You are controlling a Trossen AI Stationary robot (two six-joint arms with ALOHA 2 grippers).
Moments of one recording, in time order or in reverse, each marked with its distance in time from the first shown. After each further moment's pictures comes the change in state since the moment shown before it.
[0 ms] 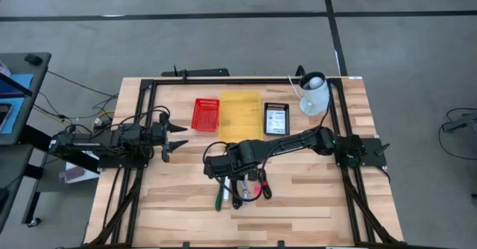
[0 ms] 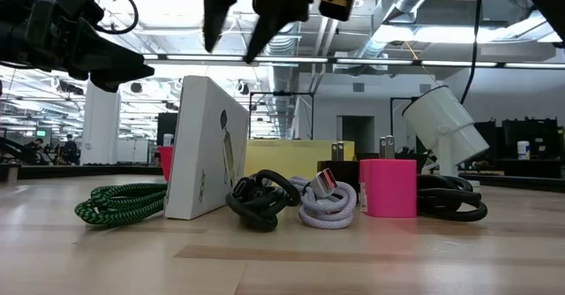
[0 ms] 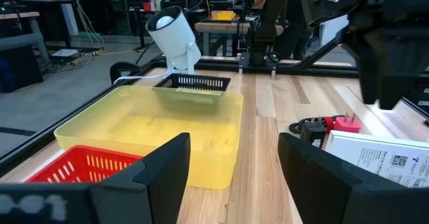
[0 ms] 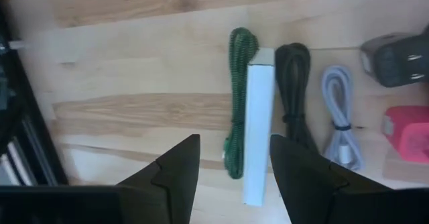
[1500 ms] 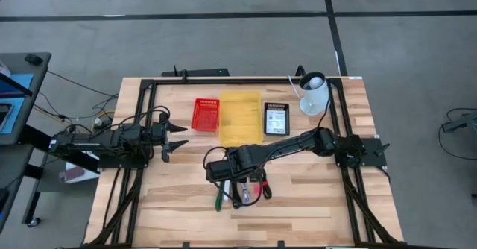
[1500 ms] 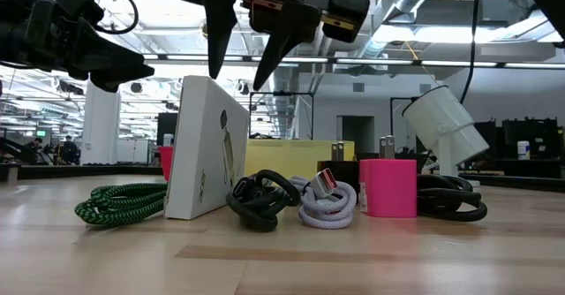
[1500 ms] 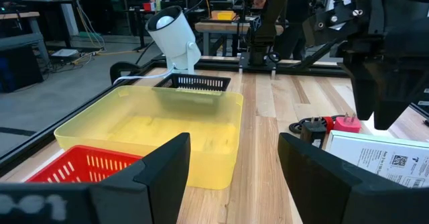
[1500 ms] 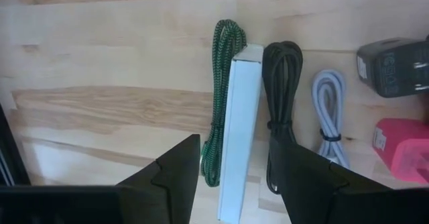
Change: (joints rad) left arm 0.000 0.000 0.000 0.000 0.000 0.000; right arm 0.012 -0.001 -0.096 0.058 -0.011 -0.066
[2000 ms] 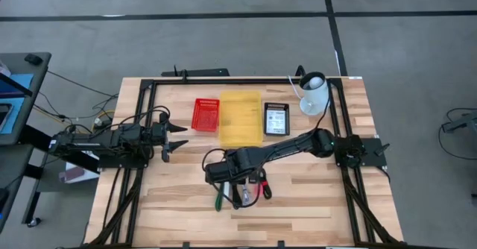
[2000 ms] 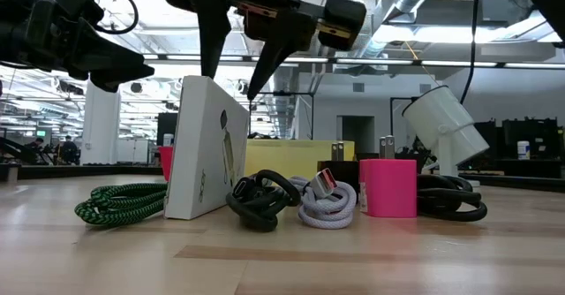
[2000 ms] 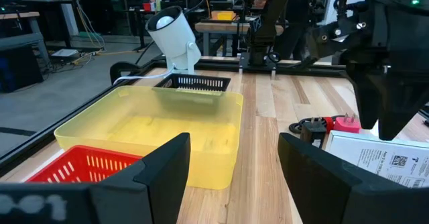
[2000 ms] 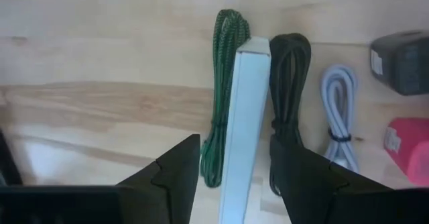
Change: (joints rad) left arm 0.000 0.000 0.000 0.000 0.000 0.000; right arm 0.001 0.028 0.001 0.025 -0.018 -0.006
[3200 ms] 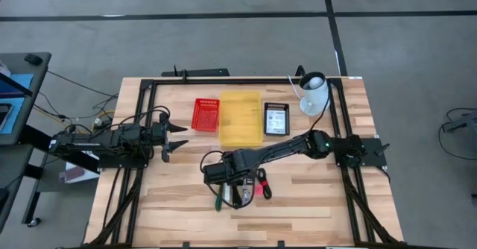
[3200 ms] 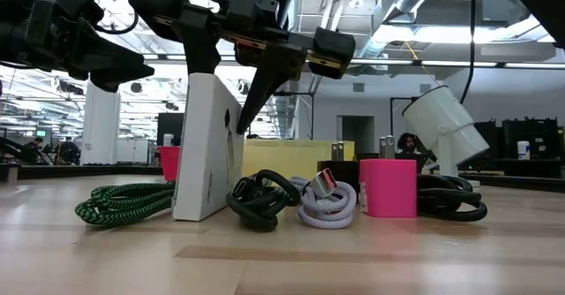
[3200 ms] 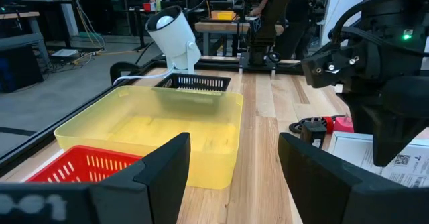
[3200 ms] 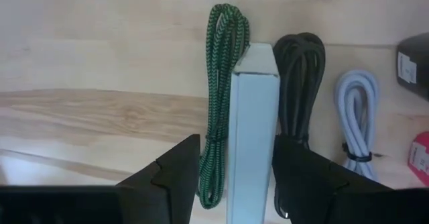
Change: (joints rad) left arm 0.000 0.000 0.000 0.000 0.000 0.000; right arm -0.009 0.054 -0.006 0.044 -0.027 -0.002
